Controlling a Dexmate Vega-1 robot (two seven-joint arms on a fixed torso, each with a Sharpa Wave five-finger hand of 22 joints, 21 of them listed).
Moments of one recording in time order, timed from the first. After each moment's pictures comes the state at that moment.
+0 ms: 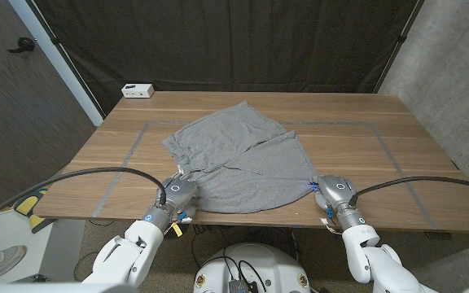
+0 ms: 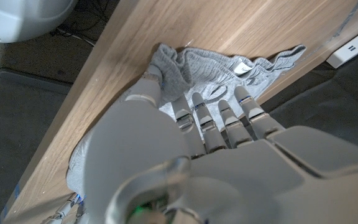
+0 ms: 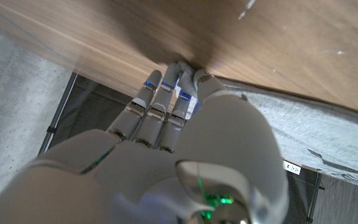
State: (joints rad) left arm 1.59 1.02 0.47 -2.36 1.29 0.73 -0.10; left_hand 0.95 0.09 0.44 -0.17 0.18 1.02 -0.04 0.34 0.19 0.53 -0.15 0.26 0.19 0.27 -0.04 0.20 0.17 0.18 0.04 0.42 0.24; right arm -1.37 -0.96 -0.72 -2.20 -0.76 -0.91 -0.32; right_hand 1.25 0.15 0.23 -0.16 0.26 0.88 -0.11 0.28 0.19 0.86 -0.09 0.42 0.29 0.80 -0.09 0.65 0.57 0.60 -0.05 0.32 0.20
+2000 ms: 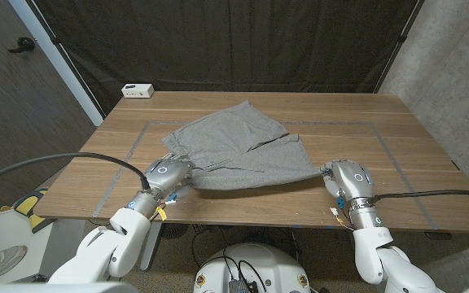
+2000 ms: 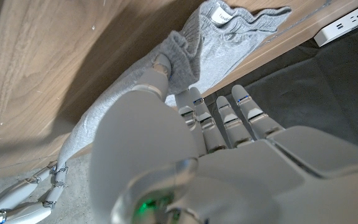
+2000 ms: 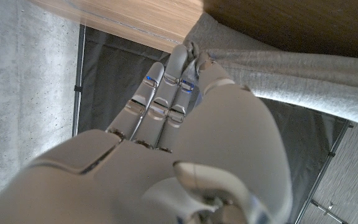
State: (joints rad) left arm 1.73 1.01 0.19 -2.44 0.99 0.61 0.15; left_hand 1.06 0.08 0.48 -0.18 0.22 1.07 0.03 0.34 0.19 0.59 -0.13 0.23 0.20 0.31 -0.04 0.18 0.17 0.16 0.02 0.48 0.25; right arm -1.53 -0.92 -0.48 -2.20 -0.70 -0.67 -0.71; right_hand 1.27 0.12 0.27 -0.16 0.24 1.11 -0.01 0.32 0.20 1.01 -0.03 0.58 0.32 0.95 -0.14 0.65 0.67 0.64 0.00 0.39 0.21
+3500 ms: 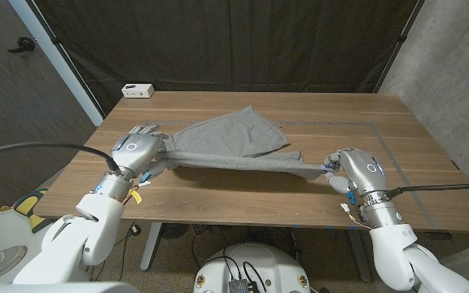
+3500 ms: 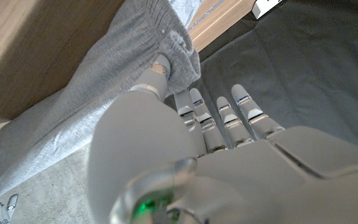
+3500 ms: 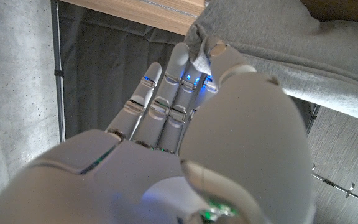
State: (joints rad) left arm 1.85 0.79 -0.09 -2.50 1.18 0.51 0.10; left_hand 1.04 0.07 0.49 -0.18 0.24 1.07 0.03 0.34 0.19 0.58 -0.14 0.22 0.20 0.31 -0.04 0.18 0.17 0.16 0.02 0.51 0.26; right arm -1.77 -0.96 -0.22 -2.40 -0.71 -0.55 -0.65; right_hand 1.21 -0.08 0.44 -0.17 0.33 1.23 0.03 0.36 0.24 1.07 -0.03 0.68 0.58 0.99 -0.15 0.68 0.84 0.61 0.03 0.40 0.21
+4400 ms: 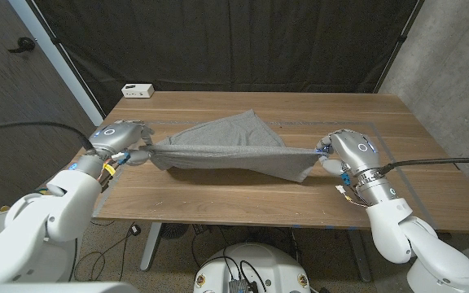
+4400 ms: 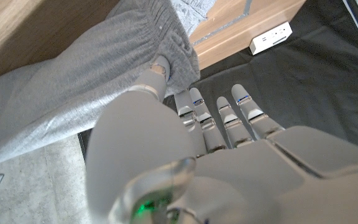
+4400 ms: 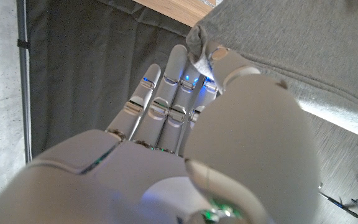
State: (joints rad) left arm 1.80 0.64 -0.34 -2.57 0.98 0.38 -0.17; left_hand 1.03 0.06 0.52 -0.17 0.25 1.07 0.04 0.34 0.19 0.58 -0.13 0.22 0.20 0.29 -0.04 0.18 0.17 0.14 0.02 0.53 0.26; right arm -1.63 -0.95 -0.20 -2.39 -0.81 -0.48 -0.45; right_hand 1.16 -0.09 0.56 -0.16 0.35 1.21 0.02 0.35 0.26 1.06 -0.01 0.67 0.63 0.96 -0.14 0.67 0.91 0.59 0.03 0.41 0.21
